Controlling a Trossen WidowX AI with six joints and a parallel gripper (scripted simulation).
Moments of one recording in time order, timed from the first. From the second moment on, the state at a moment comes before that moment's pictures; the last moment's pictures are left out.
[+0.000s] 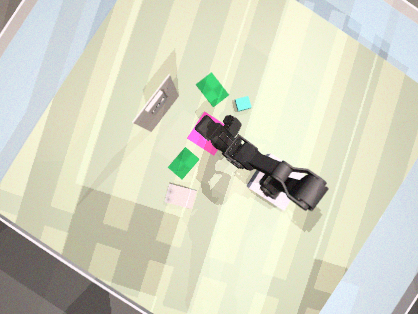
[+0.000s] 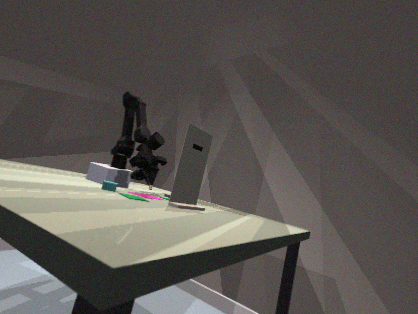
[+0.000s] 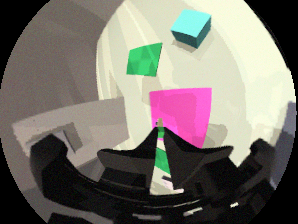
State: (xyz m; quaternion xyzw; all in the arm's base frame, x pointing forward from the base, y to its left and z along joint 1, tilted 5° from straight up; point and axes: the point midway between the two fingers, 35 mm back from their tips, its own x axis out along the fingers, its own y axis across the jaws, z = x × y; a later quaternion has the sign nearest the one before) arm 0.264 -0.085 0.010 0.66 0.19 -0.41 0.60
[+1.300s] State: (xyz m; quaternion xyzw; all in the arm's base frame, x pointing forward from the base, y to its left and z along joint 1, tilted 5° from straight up) arm 0.261 -0.087 -0.020 0.66 0.19 -0.41 0.60
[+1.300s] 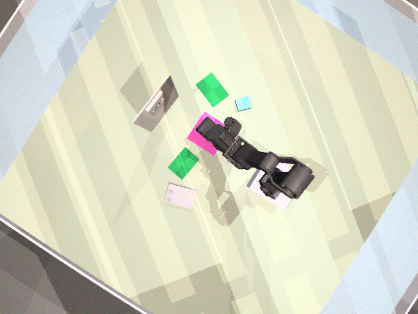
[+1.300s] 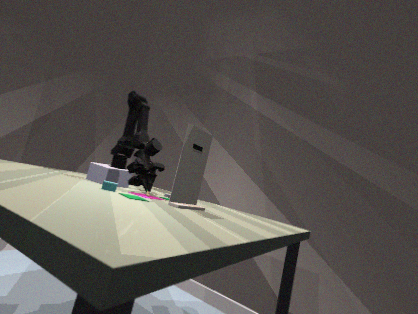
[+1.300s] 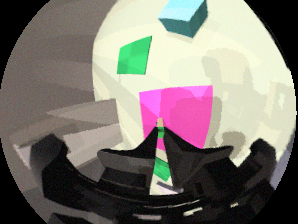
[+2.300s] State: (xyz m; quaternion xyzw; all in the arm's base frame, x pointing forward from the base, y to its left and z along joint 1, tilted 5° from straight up) arm 0.259 -0.086 -0.017 0.66 0.19 -0.41 0.60
